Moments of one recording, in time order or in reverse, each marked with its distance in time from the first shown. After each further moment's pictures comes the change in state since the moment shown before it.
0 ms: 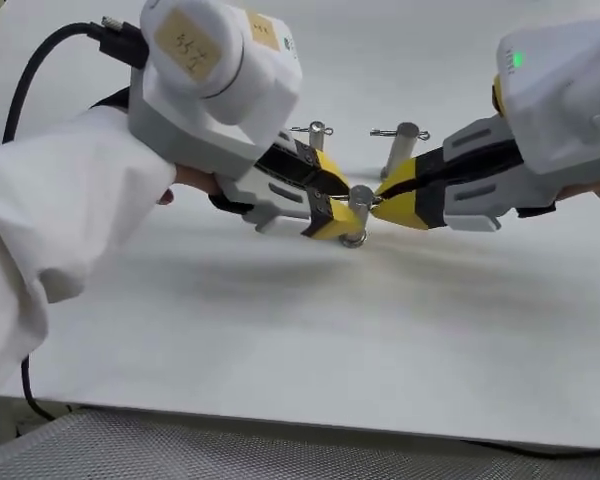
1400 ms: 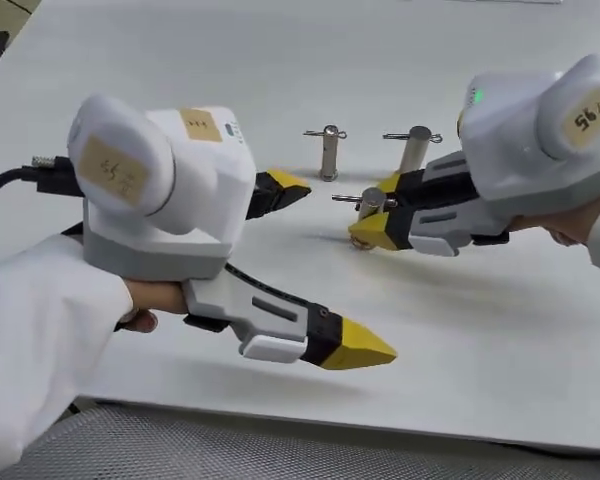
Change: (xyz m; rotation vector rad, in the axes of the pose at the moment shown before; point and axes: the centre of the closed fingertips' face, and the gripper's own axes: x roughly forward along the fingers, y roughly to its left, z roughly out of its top) left arm -0.020 -0.044 -0.016 -0.180 -0.139 0.080; right arm 0.028 0.000 0.002 0.146 -0.052 -0.090
